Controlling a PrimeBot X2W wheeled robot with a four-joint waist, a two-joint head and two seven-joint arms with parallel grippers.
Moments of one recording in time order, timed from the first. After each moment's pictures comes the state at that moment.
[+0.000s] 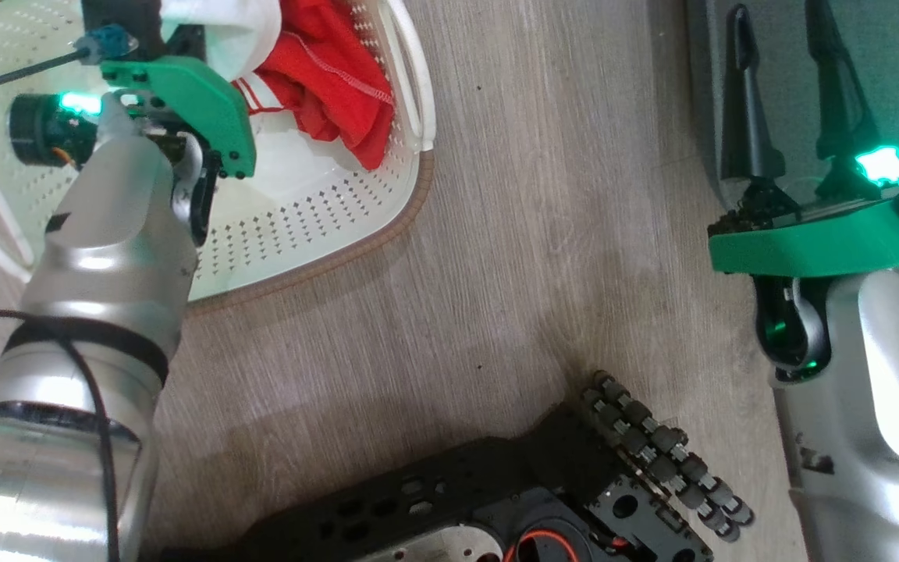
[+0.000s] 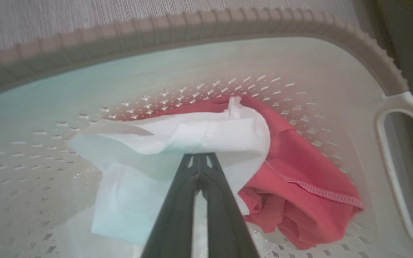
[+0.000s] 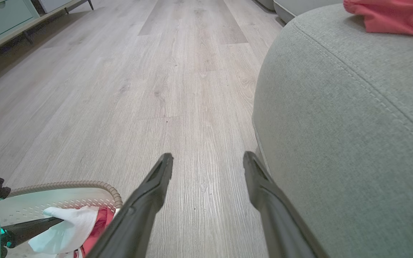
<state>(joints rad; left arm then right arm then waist) -1.14 0.07 -0.33 1.26 -0.33 0.02 -0.25 -0.47 -0.05 0.06 0.04 0.29 0.13 -0.26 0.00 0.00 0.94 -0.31</state>
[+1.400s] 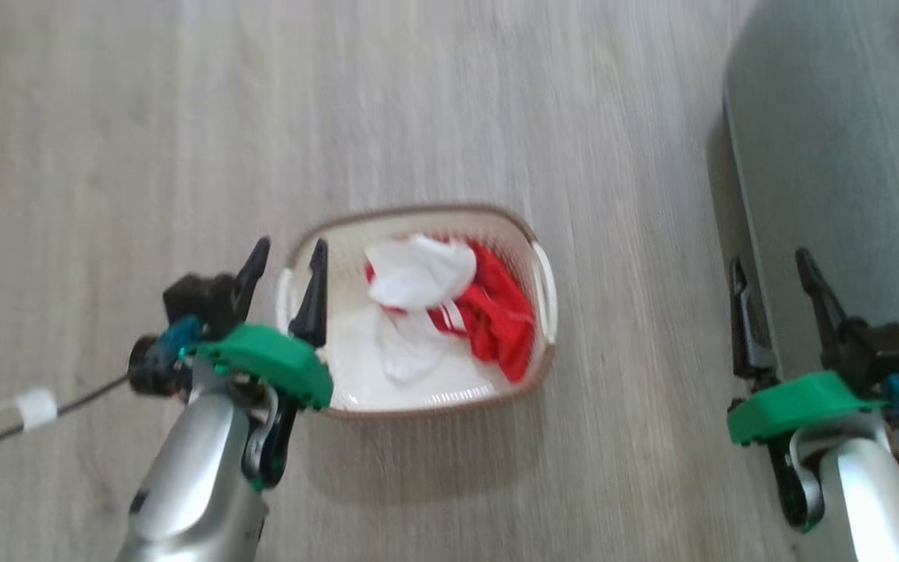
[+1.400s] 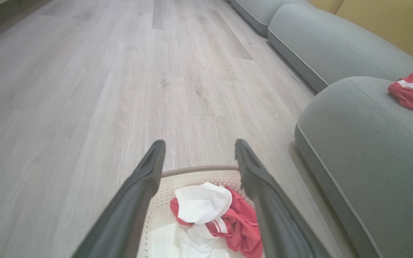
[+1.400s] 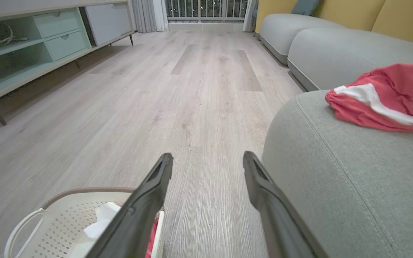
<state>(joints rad) -0.39 0.04 -0.24 0.51 -0.35 -0.01 -0.25 -0.15 -0.05 -0.09 0.23 0.06 0.13 -0.26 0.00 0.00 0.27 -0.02</state>
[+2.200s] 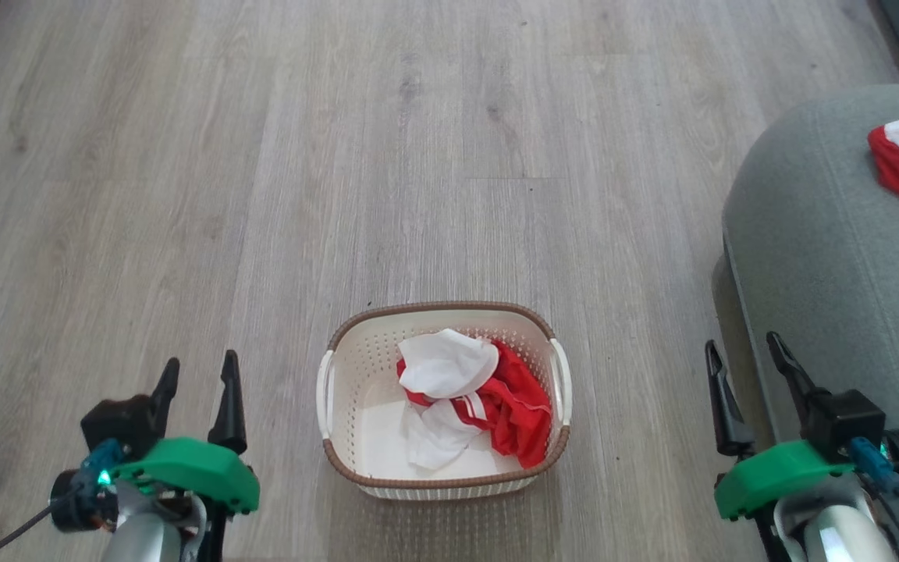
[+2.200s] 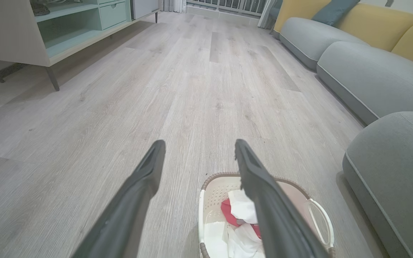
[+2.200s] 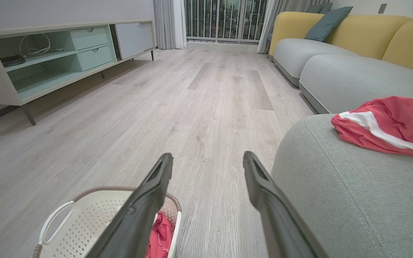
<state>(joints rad) -0.12 0.06 -0.02 0.41 -0.27 -0.02 -0.25 -0.03 -0.05 -0.06 0.27 0.03 0.13 -0.26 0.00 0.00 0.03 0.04</state>
